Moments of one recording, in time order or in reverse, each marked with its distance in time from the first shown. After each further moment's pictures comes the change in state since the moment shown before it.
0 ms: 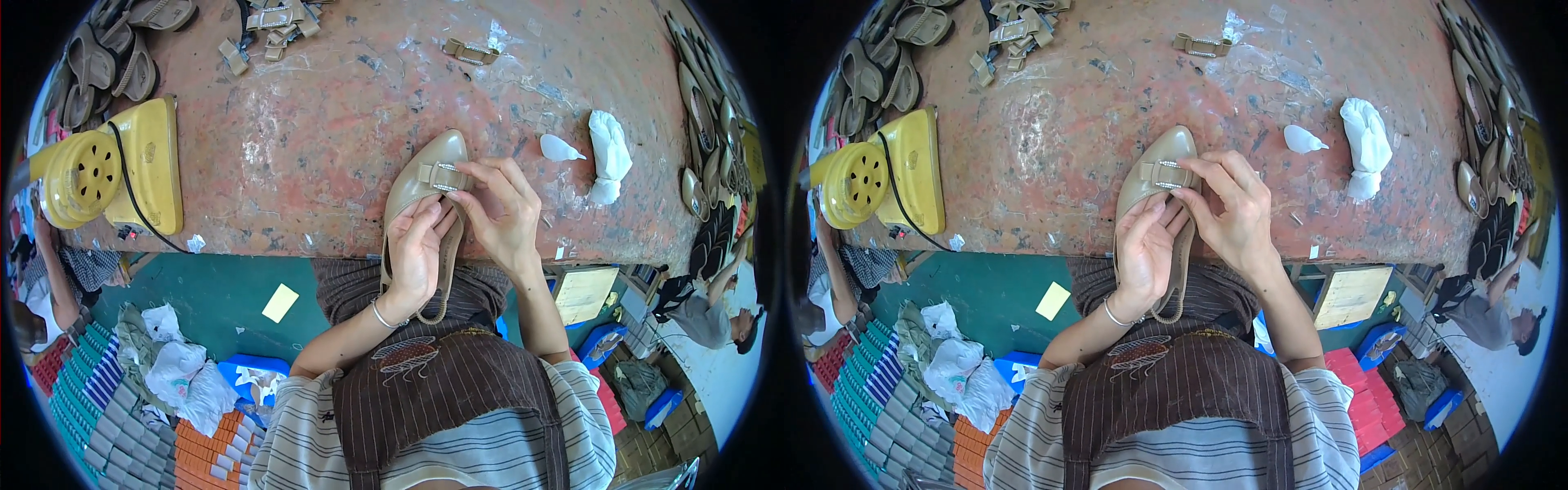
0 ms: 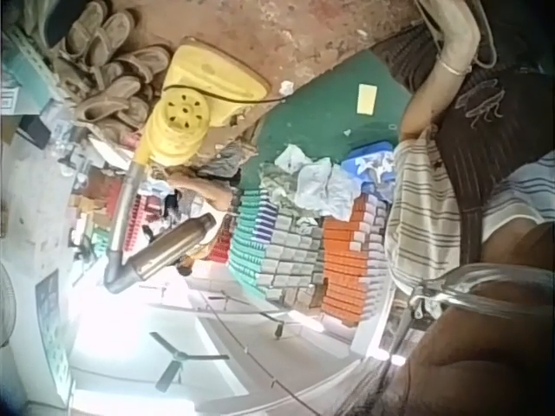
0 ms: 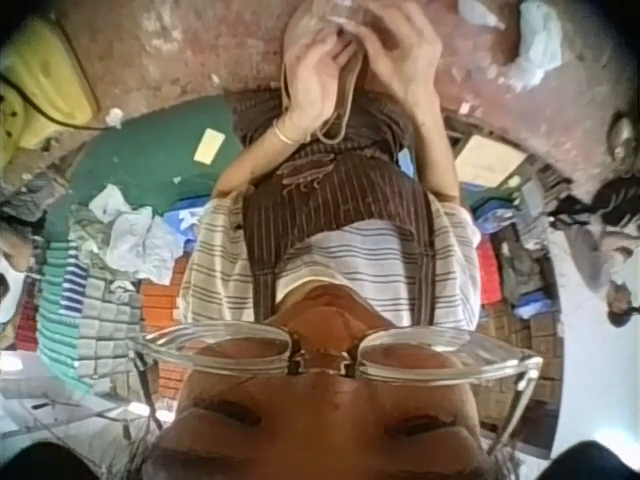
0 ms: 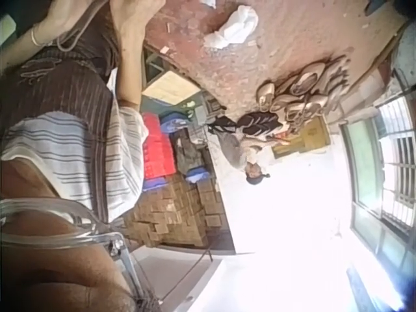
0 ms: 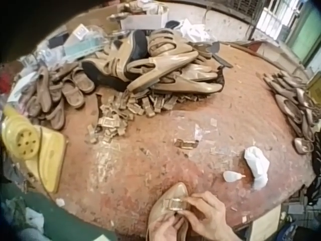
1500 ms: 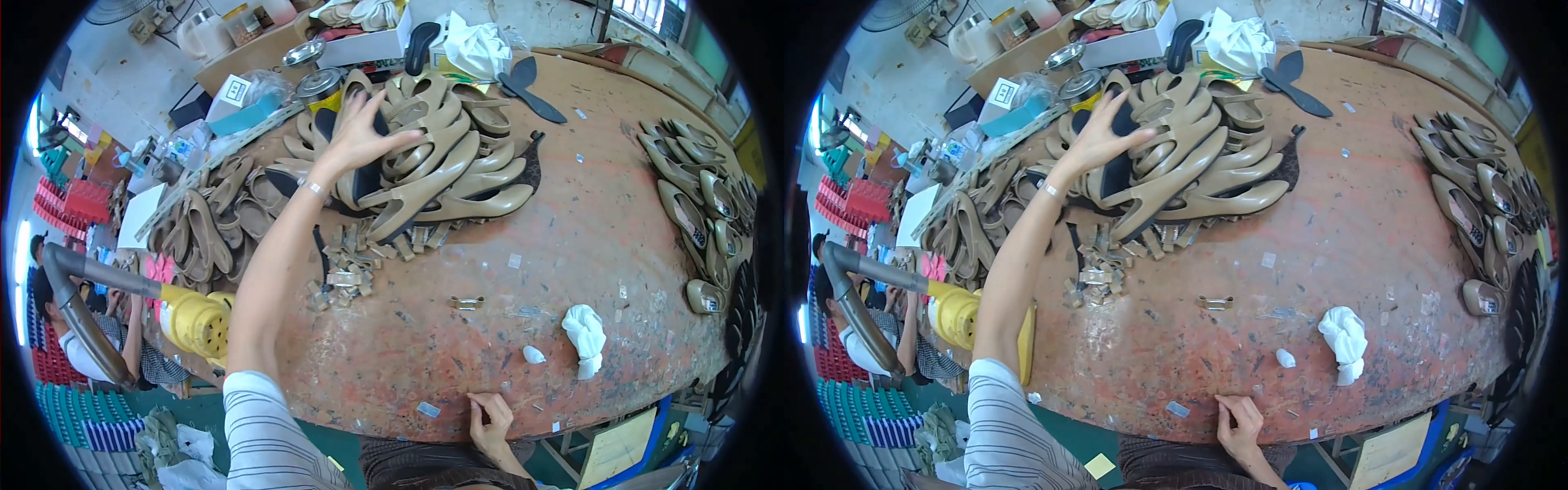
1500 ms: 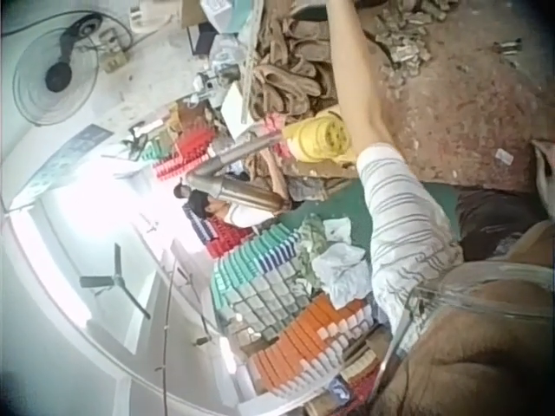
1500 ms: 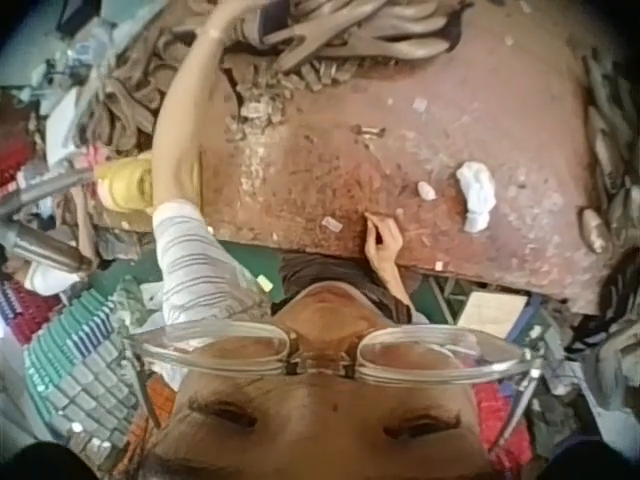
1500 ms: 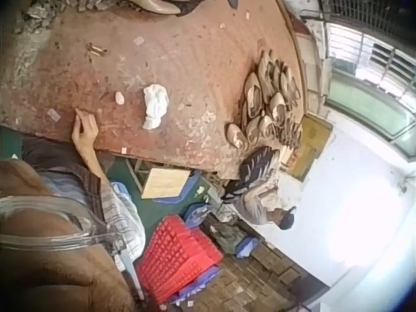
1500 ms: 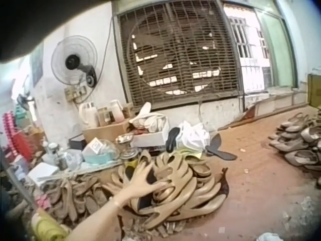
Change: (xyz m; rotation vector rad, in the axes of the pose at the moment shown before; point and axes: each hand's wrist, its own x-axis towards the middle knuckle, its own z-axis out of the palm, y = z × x) left_hand 0.284 0.279 0.273 2.108 -0.299 1.207; right_hand -0.036 0.018 0.016 0.174 0.313 0.085
